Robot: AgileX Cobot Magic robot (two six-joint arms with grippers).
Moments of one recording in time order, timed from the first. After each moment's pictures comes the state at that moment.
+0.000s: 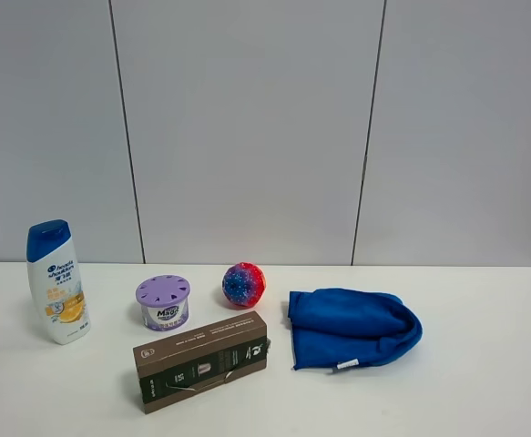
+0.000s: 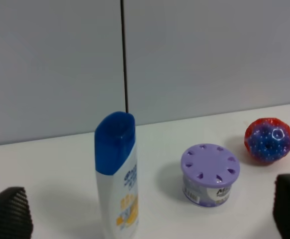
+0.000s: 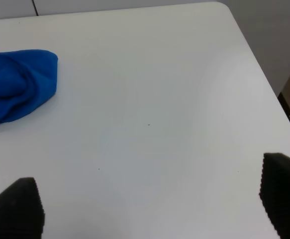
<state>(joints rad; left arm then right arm) -0.19 0.72 -0.20 -0.08 -0.25 -0.03 -0.06 0.00 -0.49 -0.09 1.06 0.03</state>
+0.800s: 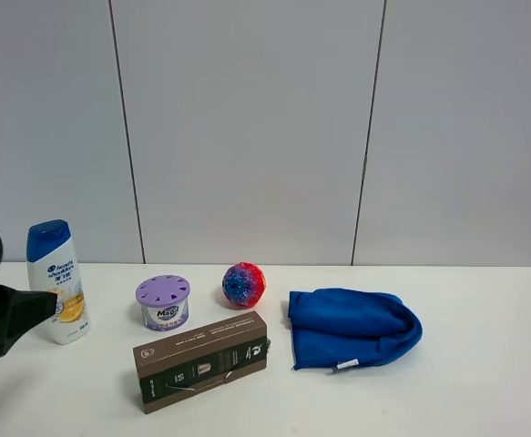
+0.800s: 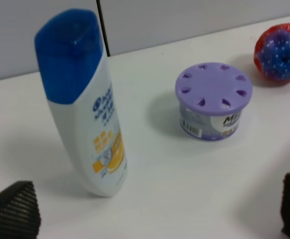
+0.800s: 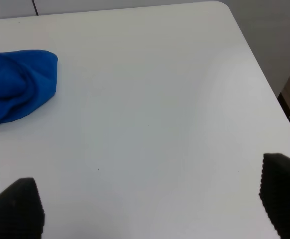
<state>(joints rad) -0.20 1.29 -0.14 0.02 -0.73 -0.04 -0.06 0.00 -0.49 -0.09 1.06 0.03</state>
